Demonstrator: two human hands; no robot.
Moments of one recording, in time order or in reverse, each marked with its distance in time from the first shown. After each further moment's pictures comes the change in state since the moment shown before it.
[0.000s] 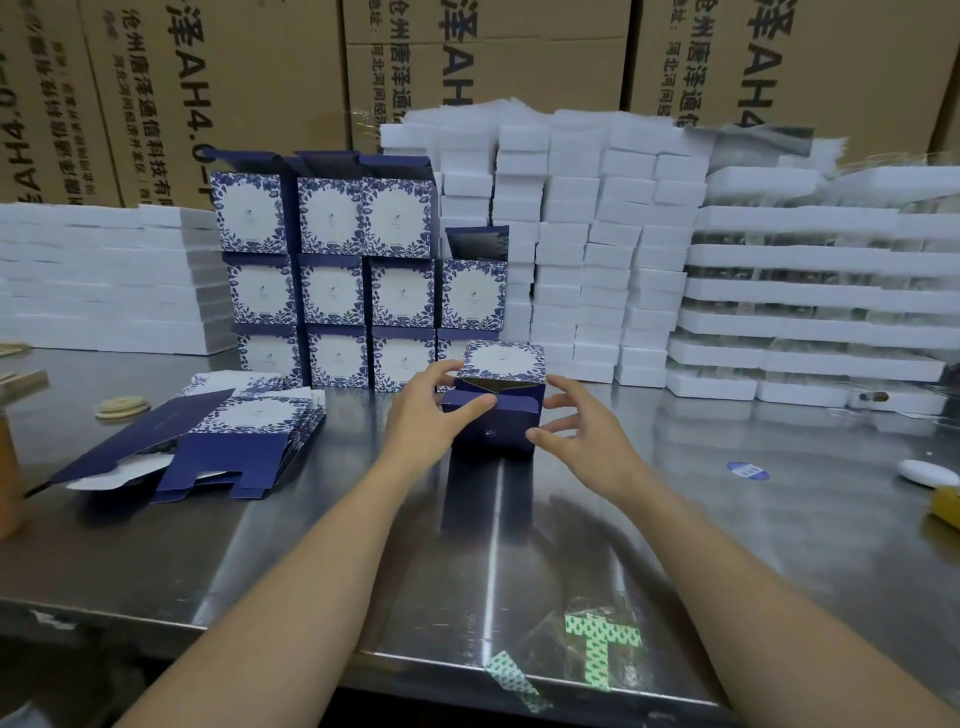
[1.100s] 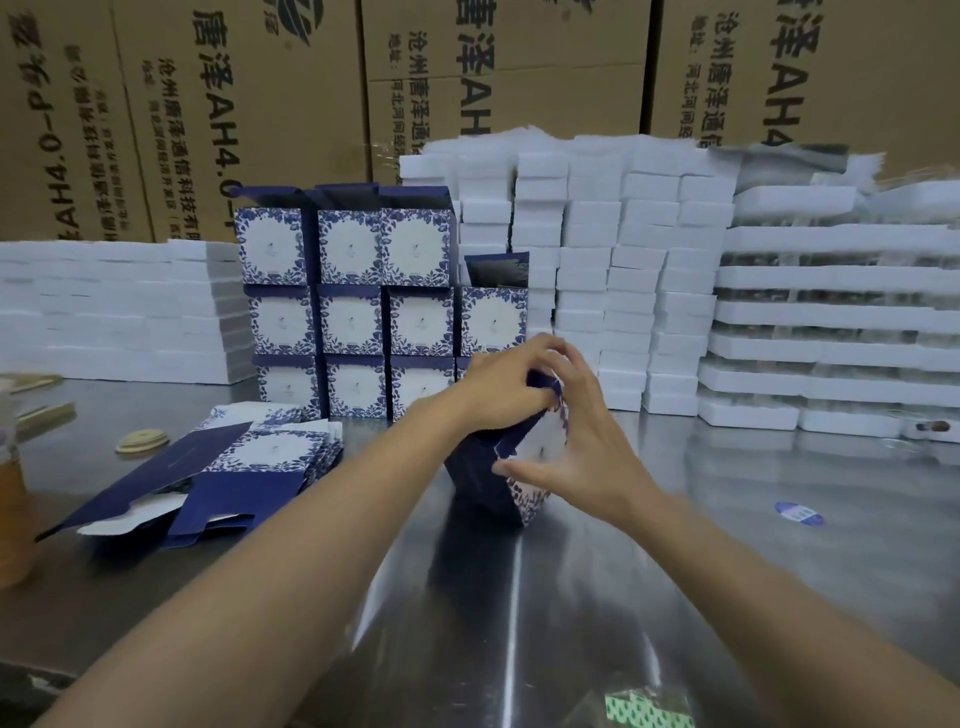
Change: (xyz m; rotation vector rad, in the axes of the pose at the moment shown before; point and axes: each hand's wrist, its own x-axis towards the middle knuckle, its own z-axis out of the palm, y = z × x) left_hand 0.068 0.085 0.007 0.415 -0.505 0.199; right_hand 0.019 -0.047 0.015 -0.252 0.006 -0.355
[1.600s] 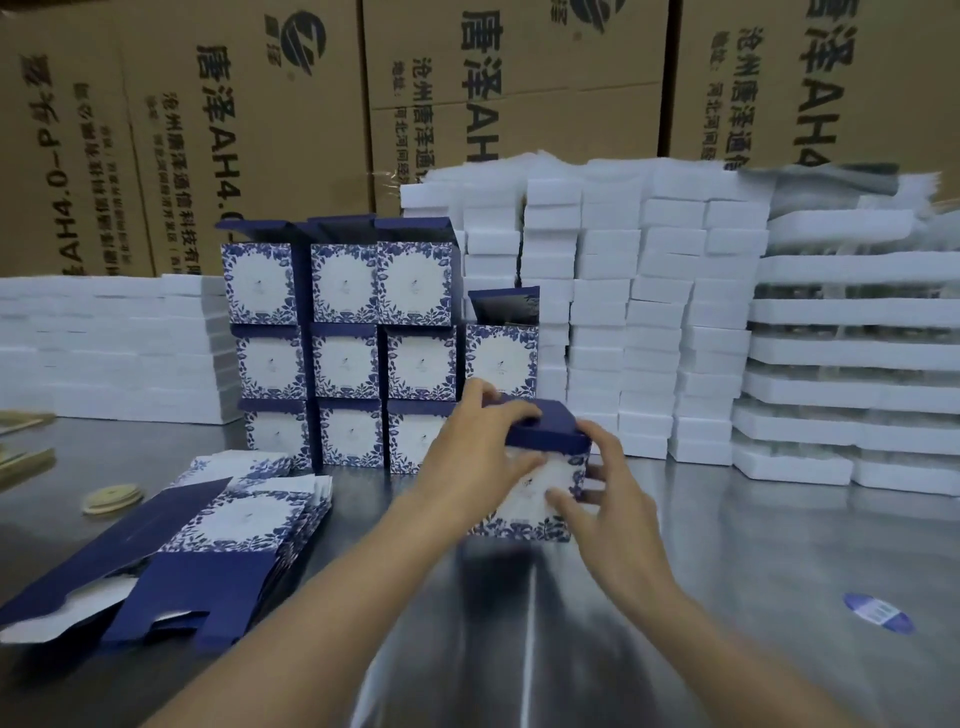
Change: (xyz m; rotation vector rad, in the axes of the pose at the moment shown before) left_hand -0.005 -0.018 0.003 0.064 0.269 -0.133; right_hand 0.015 0.051 0.030 0.119 0.197 0.350
